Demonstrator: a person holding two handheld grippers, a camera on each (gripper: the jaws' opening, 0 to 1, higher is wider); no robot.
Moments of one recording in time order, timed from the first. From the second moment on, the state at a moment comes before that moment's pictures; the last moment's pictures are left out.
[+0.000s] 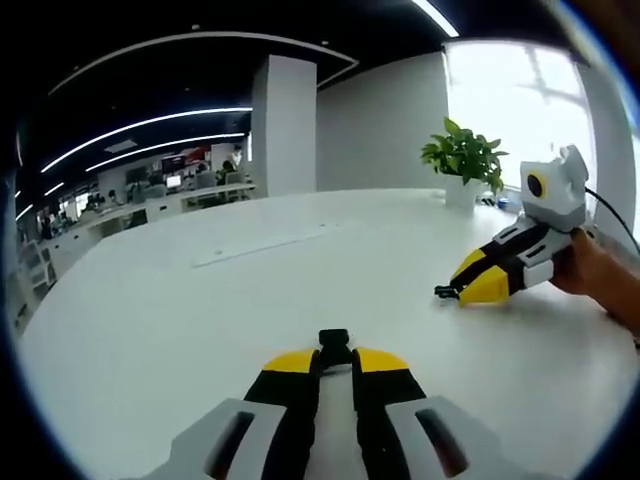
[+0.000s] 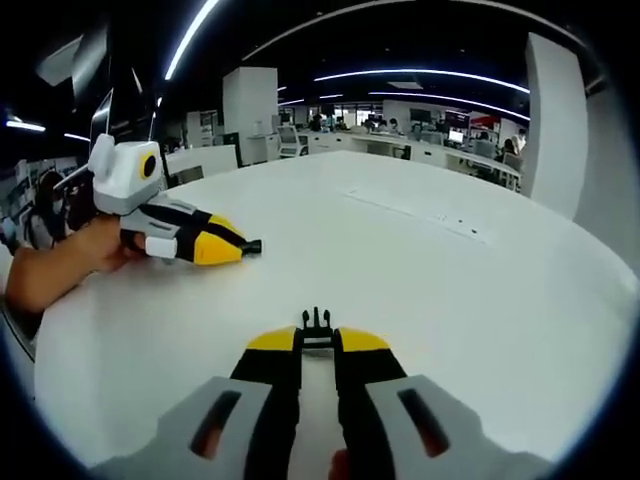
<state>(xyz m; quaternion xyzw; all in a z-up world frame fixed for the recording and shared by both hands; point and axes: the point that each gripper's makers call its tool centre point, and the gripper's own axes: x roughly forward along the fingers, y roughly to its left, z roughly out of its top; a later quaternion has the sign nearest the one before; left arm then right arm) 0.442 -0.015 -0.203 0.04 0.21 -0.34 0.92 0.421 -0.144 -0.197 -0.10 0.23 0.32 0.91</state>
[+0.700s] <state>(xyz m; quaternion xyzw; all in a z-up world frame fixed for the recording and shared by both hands) 0.405 -0.014 -0.174 0.07 0.18 -0.36 0.91 0.391 -0.140 -0.182 -0.12 0.23 0.33 0.91</state>
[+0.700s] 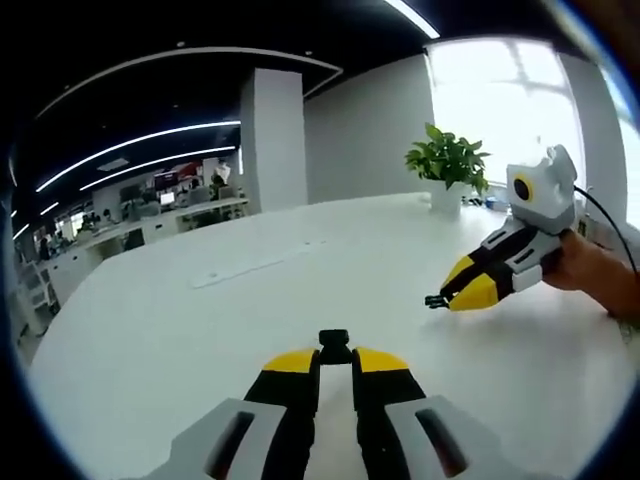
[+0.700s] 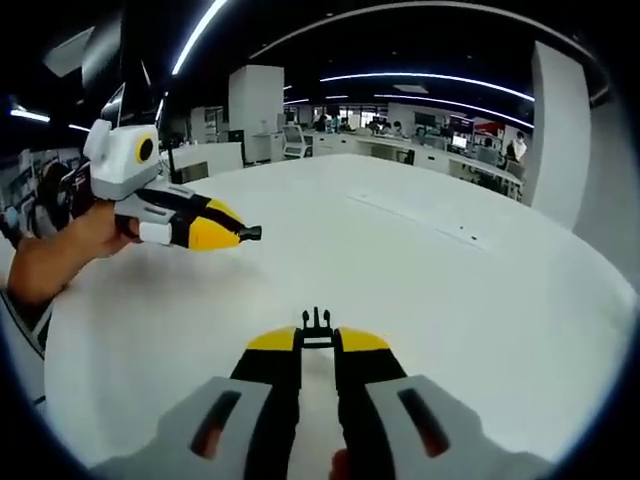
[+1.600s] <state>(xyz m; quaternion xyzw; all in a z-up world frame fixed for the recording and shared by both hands) 0.335 -0.009 -0.175 0.08 0.19 -0.43 0.88 0.335 -0.134 -0.193 -0.10 0.24 0.36 0.90</state>
